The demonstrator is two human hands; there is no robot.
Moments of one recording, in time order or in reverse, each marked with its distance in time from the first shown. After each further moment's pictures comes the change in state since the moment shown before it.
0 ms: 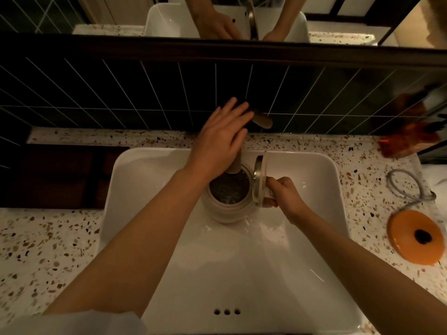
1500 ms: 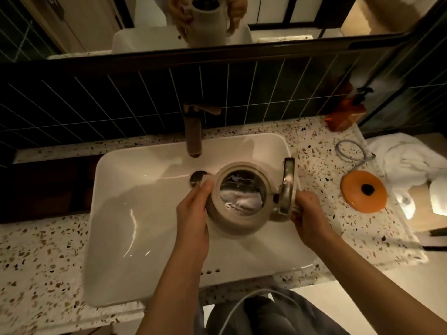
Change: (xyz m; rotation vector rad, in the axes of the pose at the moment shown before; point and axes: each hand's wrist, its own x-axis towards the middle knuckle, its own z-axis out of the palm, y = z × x) left_hand -0.142 0.152 -0.007 -1.207 0.278 -1.092; right_hand -0.160 0.018 -0.065 0.439 0.127 -0.148
